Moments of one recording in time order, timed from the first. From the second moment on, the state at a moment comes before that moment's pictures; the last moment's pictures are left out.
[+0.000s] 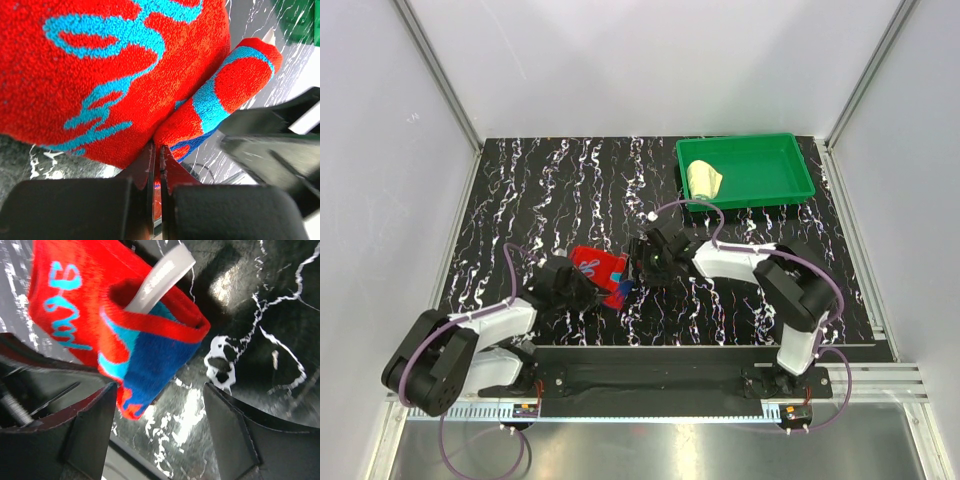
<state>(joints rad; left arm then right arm) -0.48 1.19 0.28 0.14 0.19 -1.23 0.81 1.81 1.04 -0.09 -0.21 0.84</state>
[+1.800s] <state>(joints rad) -1.40 1.48 0.85 -0.37 -0.79 -0.63 0.82 1.89 1.35 -0.76 -0.07 0.72</state>
